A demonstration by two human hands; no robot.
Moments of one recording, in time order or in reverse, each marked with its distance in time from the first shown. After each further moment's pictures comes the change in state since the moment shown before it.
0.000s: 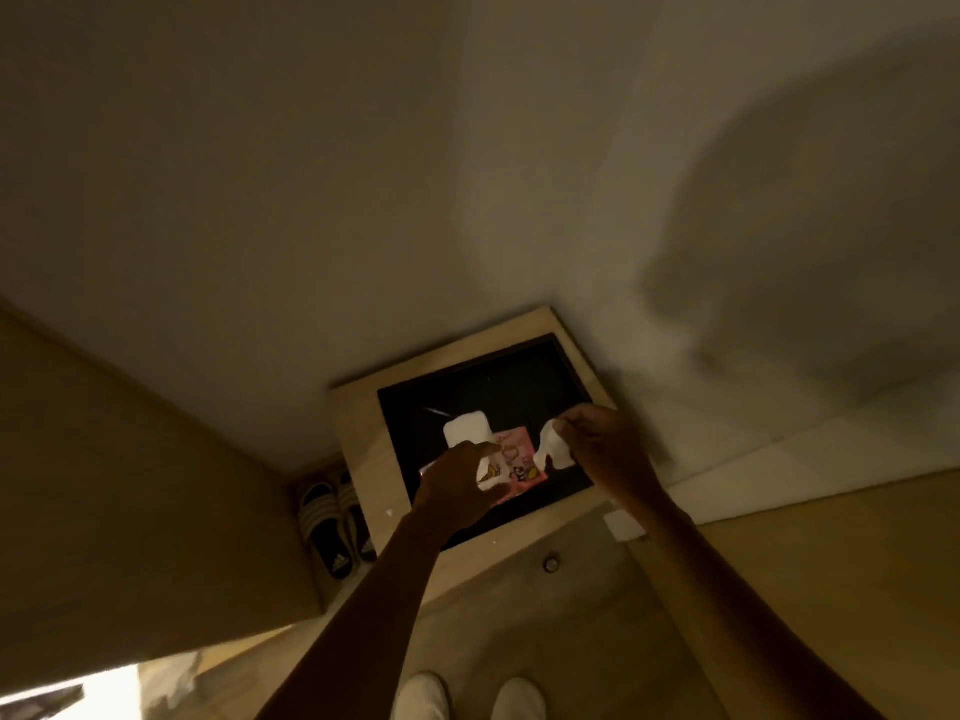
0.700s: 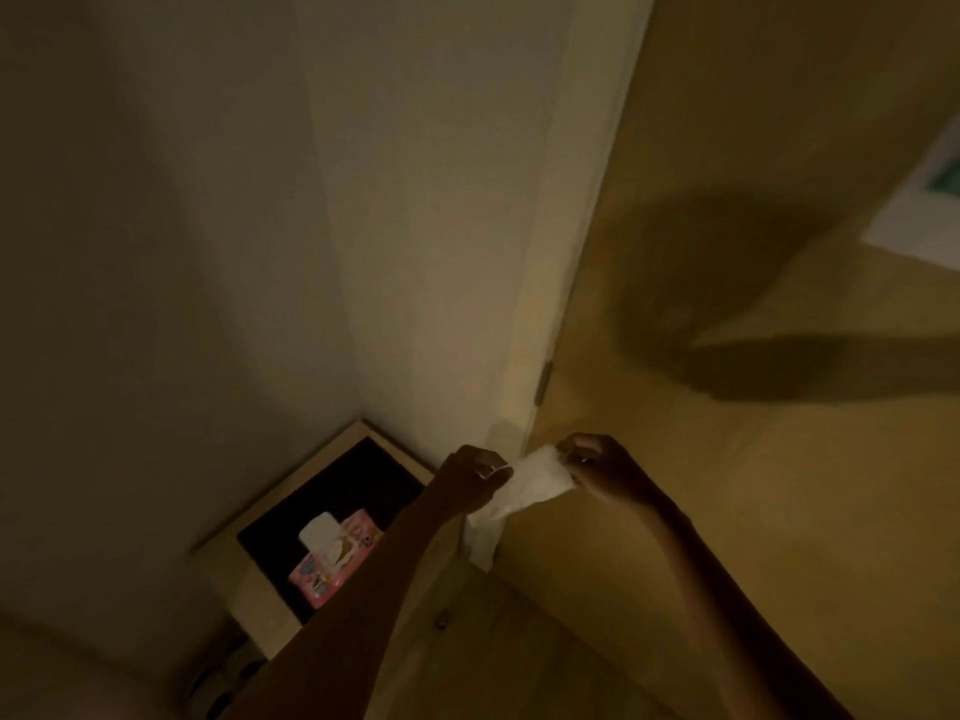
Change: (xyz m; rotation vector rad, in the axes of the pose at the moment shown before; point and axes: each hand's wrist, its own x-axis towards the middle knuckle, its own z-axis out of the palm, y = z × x) left_hand -0.178 0.319 -0.064 -0.034 -0.244 0.568; right_hand -0.301 -0.089 -0.293 0.106 0.230 0.271
